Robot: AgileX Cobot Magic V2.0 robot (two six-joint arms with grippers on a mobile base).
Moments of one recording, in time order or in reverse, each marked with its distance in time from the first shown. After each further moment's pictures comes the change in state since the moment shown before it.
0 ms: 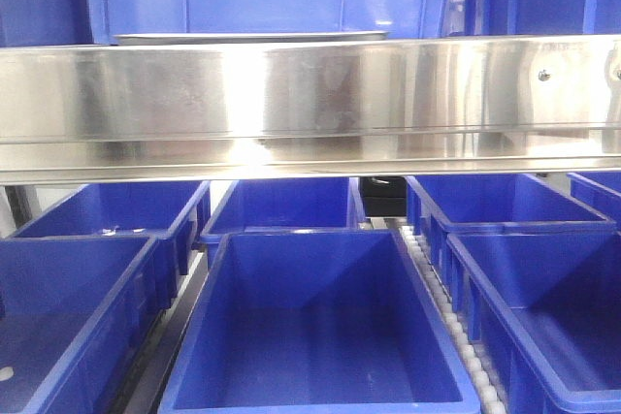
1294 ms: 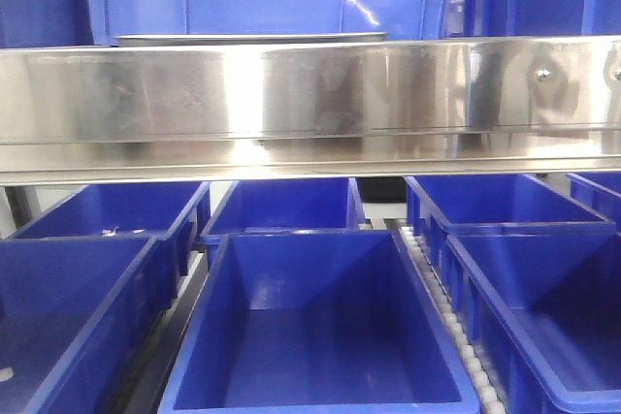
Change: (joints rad) left arm 0.279 -0.720 0.433 0.062 0.190 0.000; right arm -0.332 -0.891 0.546 -0.043 -0.076 -0.006
